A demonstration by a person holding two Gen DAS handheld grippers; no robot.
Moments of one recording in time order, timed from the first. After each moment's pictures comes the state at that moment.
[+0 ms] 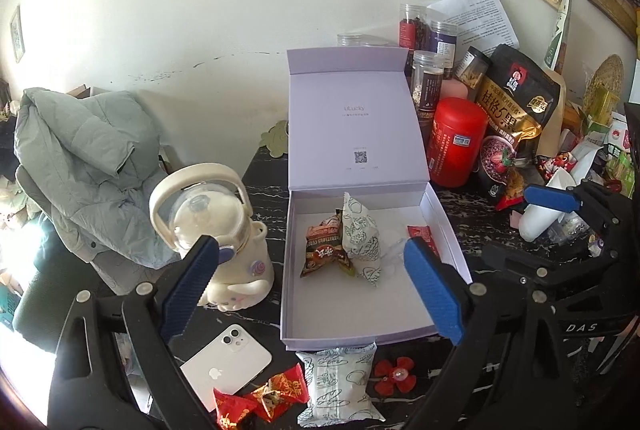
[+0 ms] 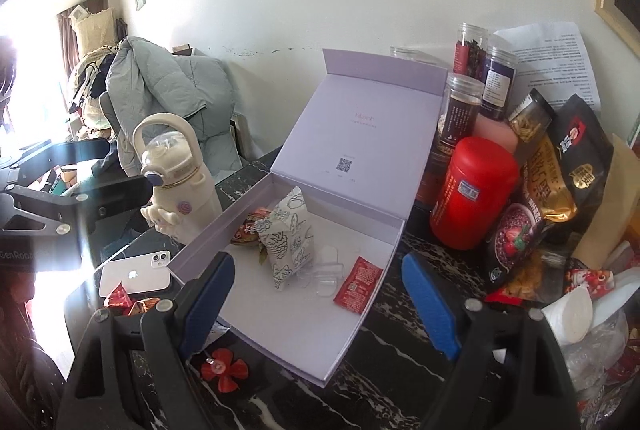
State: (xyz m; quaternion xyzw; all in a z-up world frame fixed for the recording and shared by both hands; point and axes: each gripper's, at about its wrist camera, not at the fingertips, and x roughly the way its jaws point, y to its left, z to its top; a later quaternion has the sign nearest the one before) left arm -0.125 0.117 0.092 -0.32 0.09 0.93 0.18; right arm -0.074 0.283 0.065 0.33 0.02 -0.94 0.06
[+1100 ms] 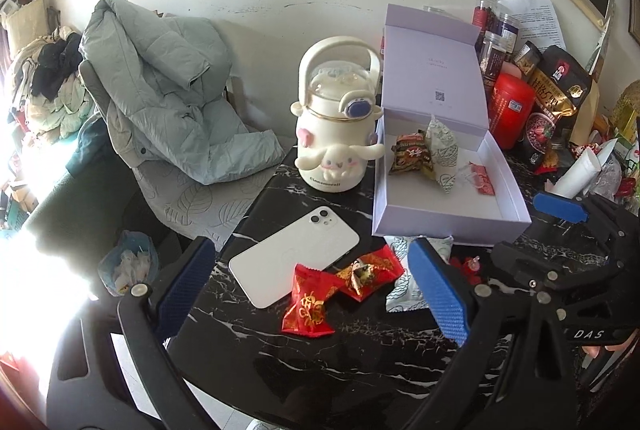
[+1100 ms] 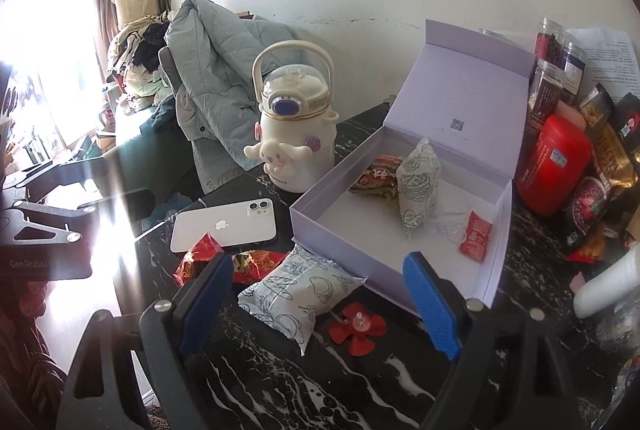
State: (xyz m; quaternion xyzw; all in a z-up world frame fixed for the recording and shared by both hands) left arm -0.054 -0.016 0.031 -0.37 0.03 0.92 0.10; right arm -0.039 0.166 0.007 0.38 0.03 -0.92 0.12
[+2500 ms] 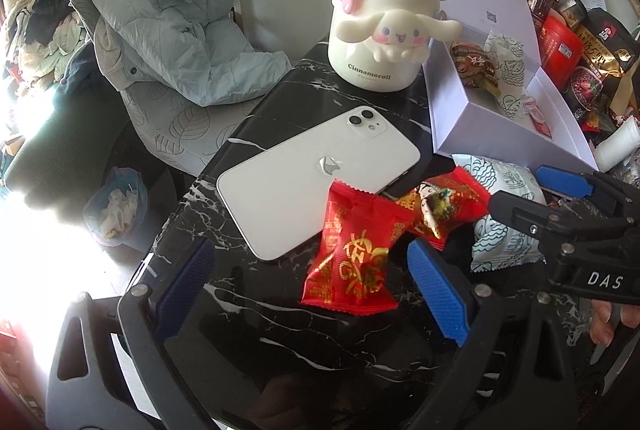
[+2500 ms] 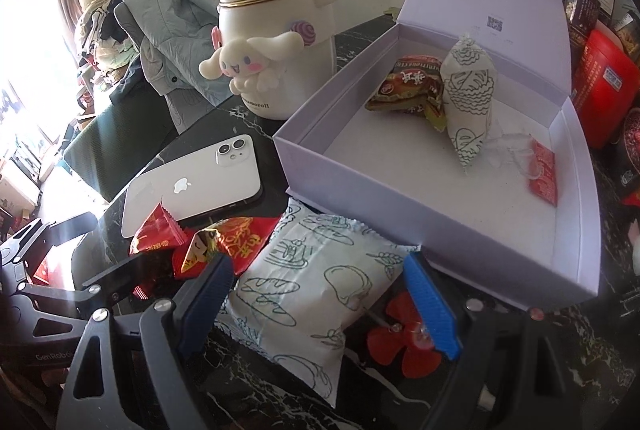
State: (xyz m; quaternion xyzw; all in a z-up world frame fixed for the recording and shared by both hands) left arm -0.090 -0.033 -0.081 -0.47 0.01 0.88 0.08; right arm -0.104 0.140 -0.081 0.48 0.00 -0.87 0.10
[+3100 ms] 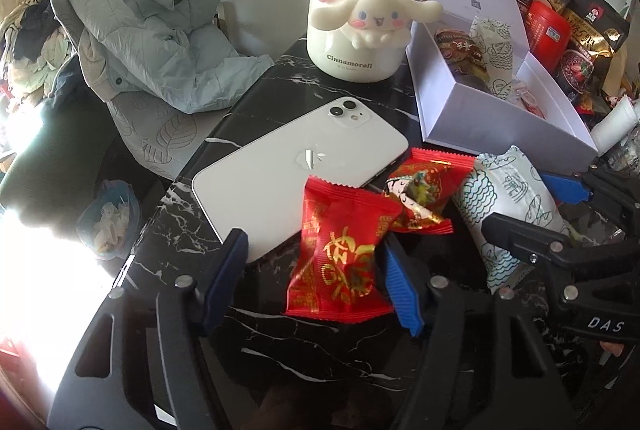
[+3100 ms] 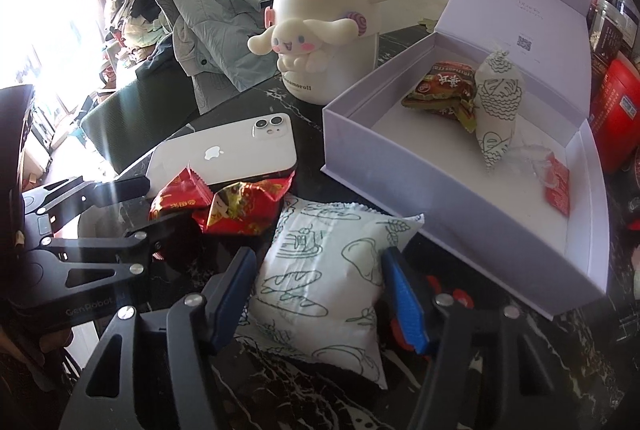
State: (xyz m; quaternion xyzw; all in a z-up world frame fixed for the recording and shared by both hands) left arm -0.089 -0.023 -0.092 -0.46 0.03 0.88 0.11; right arm -0.072 0.128 -0.081 0.46 0.05 -0.87 0.15
